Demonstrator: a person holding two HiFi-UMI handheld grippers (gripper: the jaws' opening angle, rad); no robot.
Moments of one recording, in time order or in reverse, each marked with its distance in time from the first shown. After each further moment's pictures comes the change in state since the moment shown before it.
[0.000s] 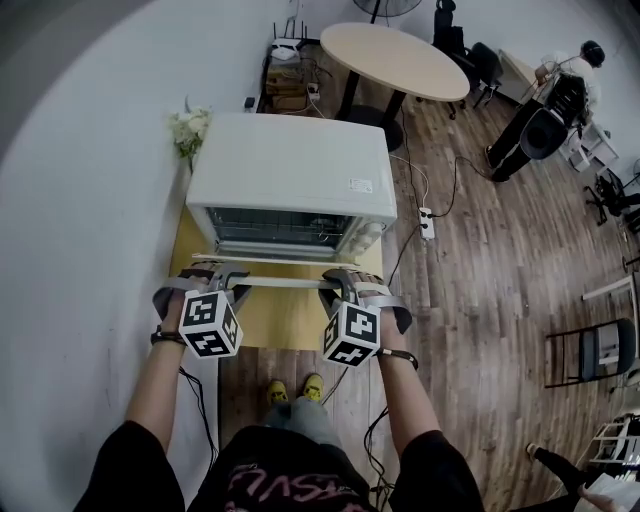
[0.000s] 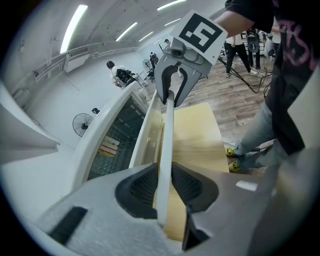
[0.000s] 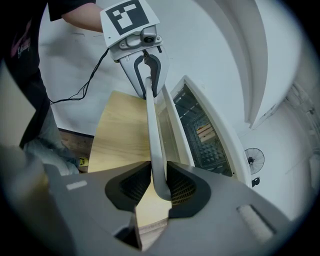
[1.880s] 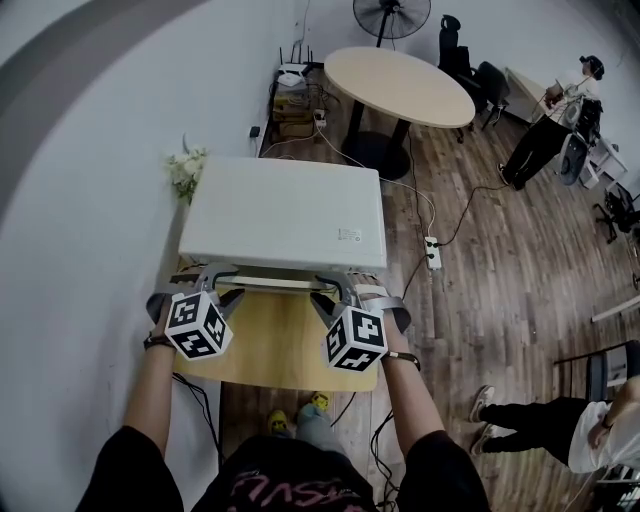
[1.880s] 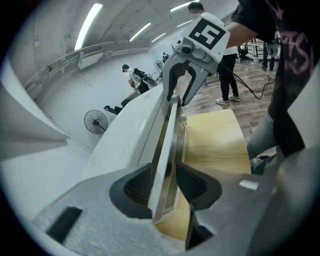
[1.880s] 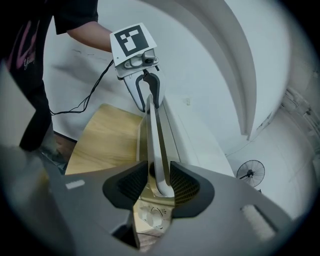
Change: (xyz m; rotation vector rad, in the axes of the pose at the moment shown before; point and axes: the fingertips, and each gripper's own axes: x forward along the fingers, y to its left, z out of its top) left arm 0.005 0.098 0.011 -0.097 -0.017 0.082; right arm 0.001 -0.099 0.018 -0.021 -0.194 -0.024
